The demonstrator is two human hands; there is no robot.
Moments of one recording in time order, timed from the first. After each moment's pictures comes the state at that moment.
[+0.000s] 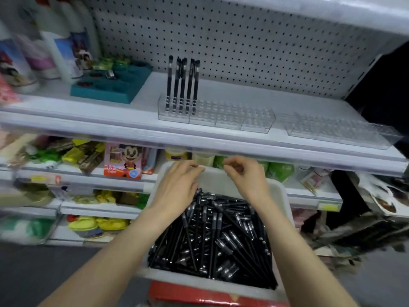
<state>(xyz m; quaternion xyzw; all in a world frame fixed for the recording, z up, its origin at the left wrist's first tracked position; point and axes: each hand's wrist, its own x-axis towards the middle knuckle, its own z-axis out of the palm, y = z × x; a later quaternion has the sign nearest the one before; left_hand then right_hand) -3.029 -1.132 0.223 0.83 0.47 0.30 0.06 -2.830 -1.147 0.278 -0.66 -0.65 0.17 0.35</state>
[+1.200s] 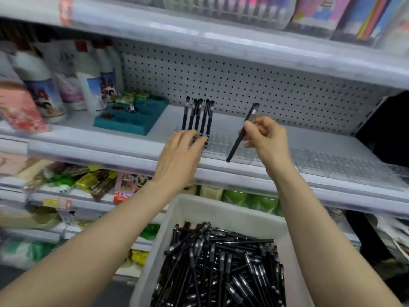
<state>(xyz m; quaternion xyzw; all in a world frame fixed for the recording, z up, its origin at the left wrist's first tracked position) -3.047 -1.059 0.321 0.79 0.50 0.31 -0.15 -2.842 -1.070 0.399 -0.53 -0.56 0.29 0.56</state>
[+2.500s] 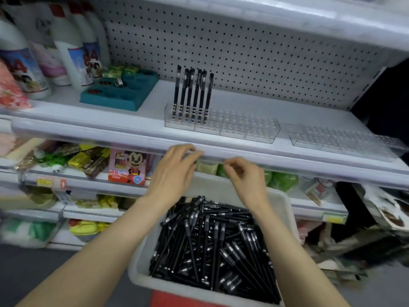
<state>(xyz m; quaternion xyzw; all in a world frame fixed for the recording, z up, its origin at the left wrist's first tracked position) -3.044 -1.111 0.262 0.80 0.47 0.37 -0.01 -2.840 -1.136 0.278 -0.62 -0.66 0.15 0.41</state>
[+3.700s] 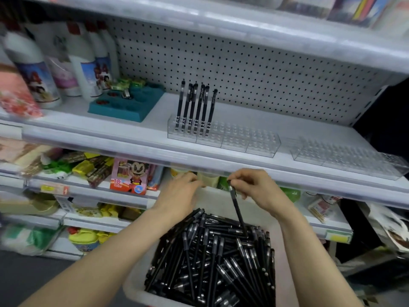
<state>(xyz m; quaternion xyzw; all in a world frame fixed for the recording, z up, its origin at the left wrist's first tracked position) -3.030 -1.119 0.254 0.84 0.51 0.17 0.06 -2.810 -1.136 0.320 -0.57 -0.66 0.37 0.31</state>
